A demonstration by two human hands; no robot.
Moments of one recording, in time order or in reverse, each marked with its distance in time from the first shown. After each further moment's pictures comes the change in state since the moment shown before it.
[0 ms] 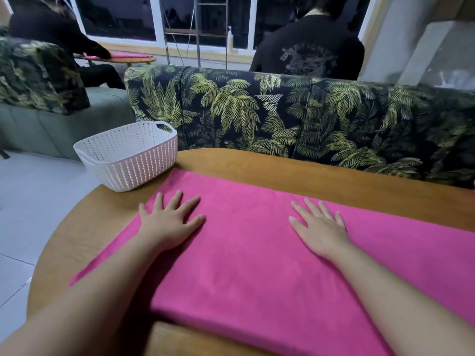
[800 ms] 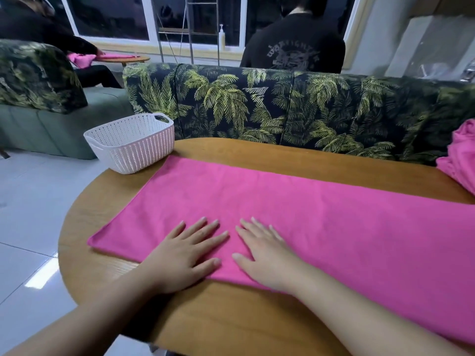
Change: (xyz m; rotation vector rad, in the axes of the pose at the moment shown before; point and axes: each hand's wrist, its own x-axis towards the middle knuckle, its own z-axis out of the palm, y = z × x) left_hand -0.141 0.030 0.014 -0.013 -0.035 0.572; right_hand -0.142 -0.073 0.011 0.044 -0.123 -0.427
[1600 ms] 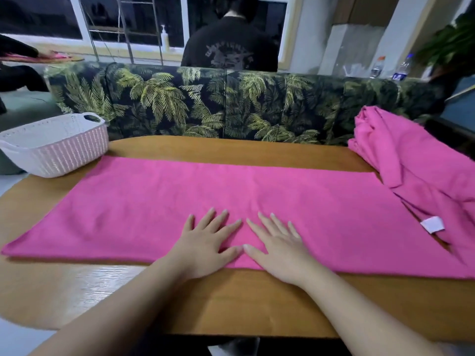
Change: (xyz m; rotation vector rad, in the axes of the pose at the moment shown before) left_hand 0.060 0.142 0.009 -0.026 -0.014 0.068; right_hand -0.109 0.096 0.013 0.009 0.089 0.333
